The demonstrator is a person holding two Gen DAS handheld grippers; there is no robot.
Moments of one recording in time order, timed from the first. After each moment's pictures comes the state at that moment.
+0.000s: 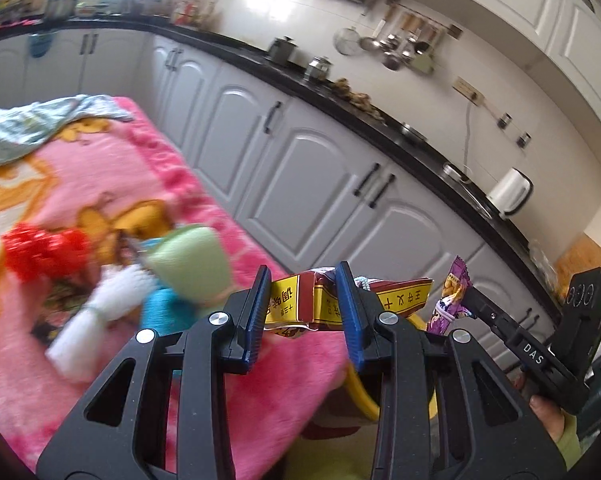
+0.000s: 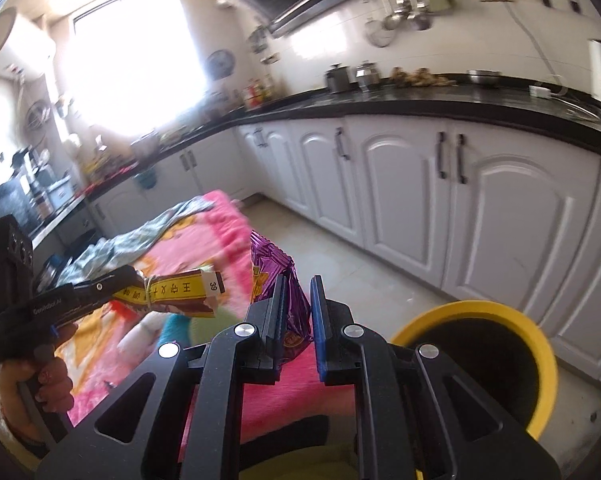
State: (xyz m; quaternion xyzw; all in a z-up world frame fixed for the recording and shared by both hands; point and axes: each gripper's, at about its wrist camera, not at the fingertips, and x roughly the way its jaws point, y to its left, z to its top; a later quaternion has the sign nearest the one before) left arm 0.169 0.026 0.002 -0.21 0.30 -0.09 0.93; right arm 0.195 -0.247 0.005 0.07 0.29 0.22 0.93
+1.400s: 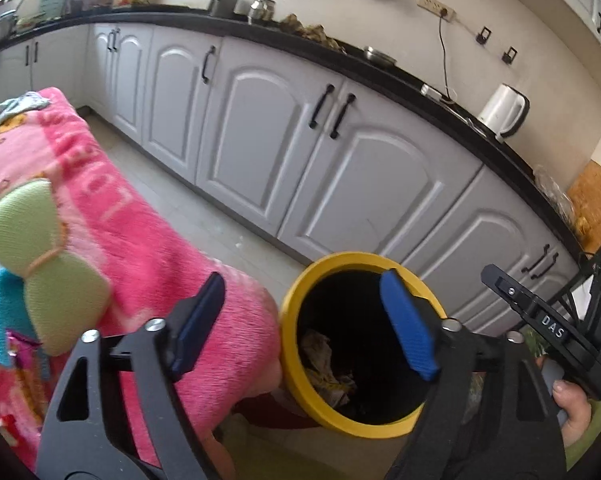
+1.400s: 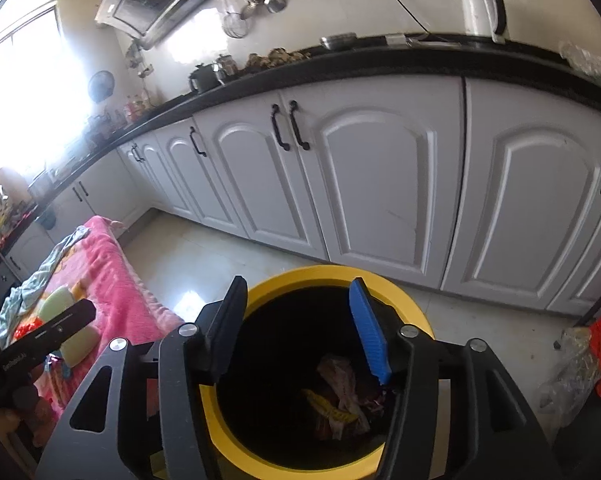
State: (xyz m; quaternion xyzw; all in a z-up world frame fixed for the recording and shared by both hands) left arm 0.226 -0.110 -0.058 -0.13 0.36 -0.12 0.92; right arm 0.210 -0.383 -0.060 0.12 0.32 0.04 0.94
